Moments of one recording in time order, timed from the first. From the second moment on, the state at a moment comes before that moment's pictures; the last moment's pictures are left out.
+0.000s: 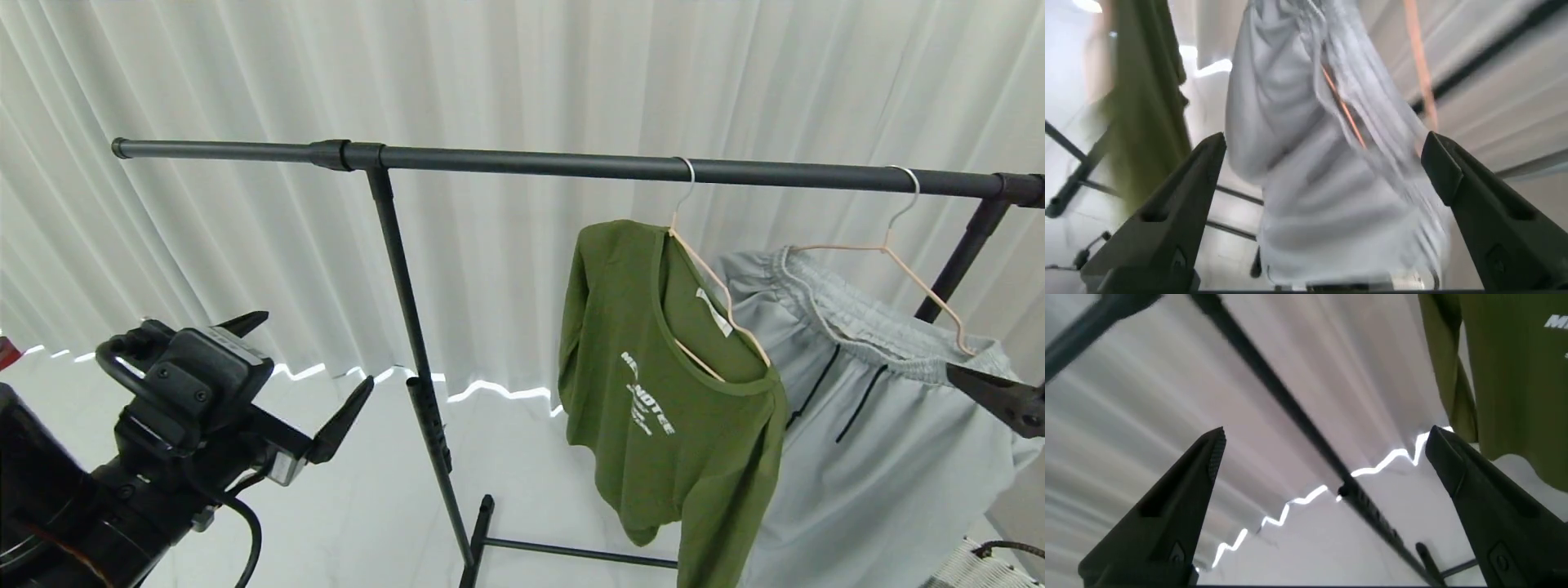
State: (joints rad) left arm -0.37 1.37 -0.20 -1.18 0.11 0.63; right arm 0.43 0.99 -0.75 0.06 -0.35 -0.16
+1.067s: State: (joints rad) left arm 0.02 0.85 0.00 -0.60 0.11 0.49; right arm 0.05 0.64 -0.36 0.10 -0.36 -0.21
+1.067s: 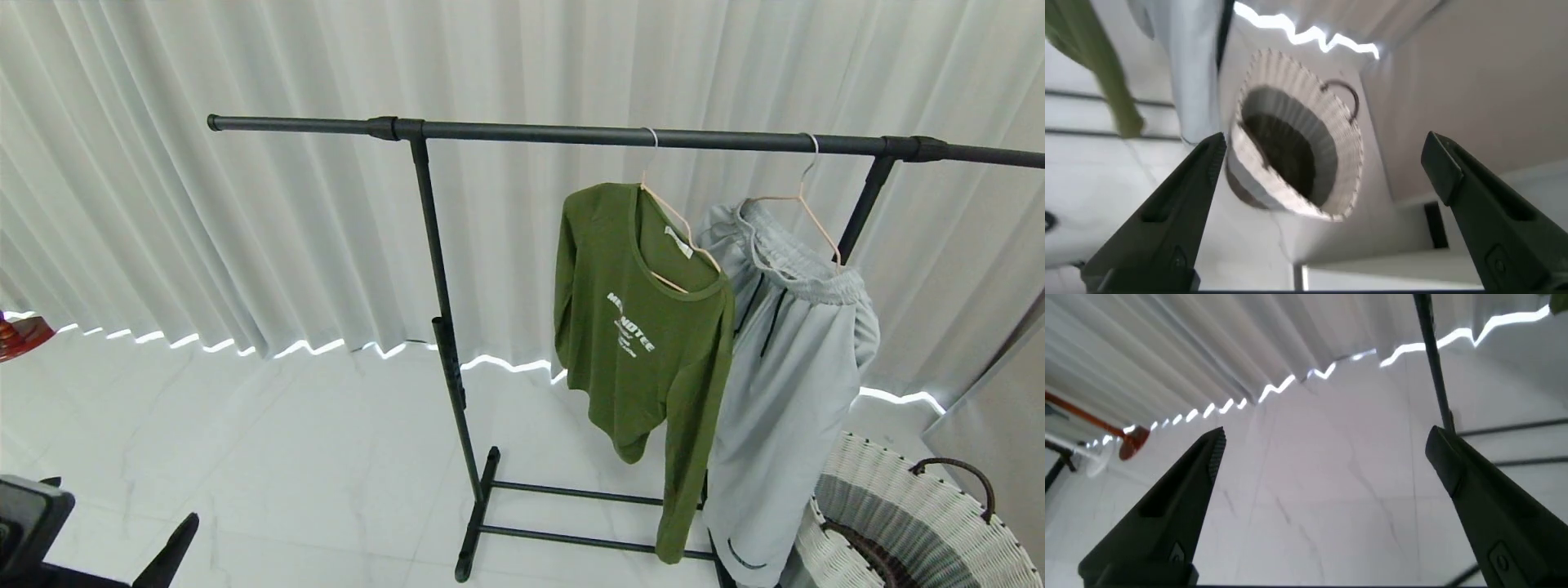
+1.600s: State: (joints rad) left arm 0.03 0.17 -0.01 -0.04 0.11 0.35; right arm 0.06 0.22 -0.10 0.10 -0.31 -0.21
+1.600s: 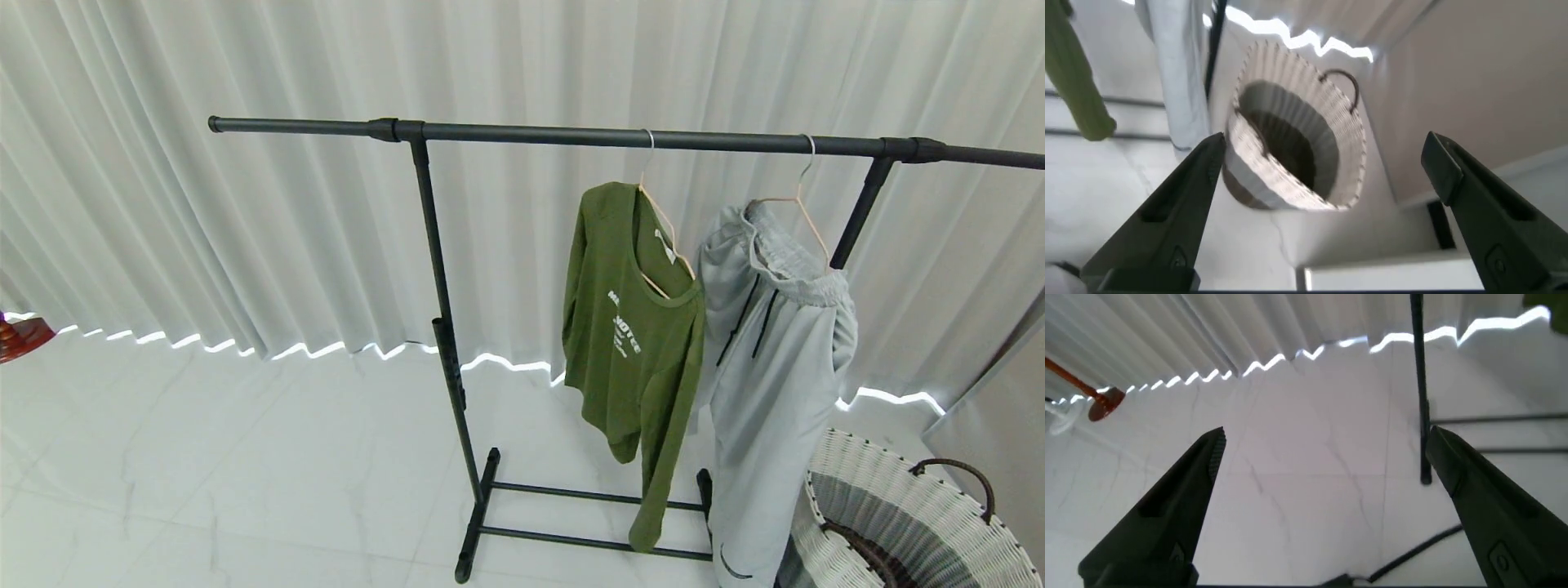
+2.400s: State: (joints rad) left arm 0.01 0.00 0.00 -0.03 0.08 0.08; right arm 0.07 0.09 0.00 -0.08 -0.31 -0.12
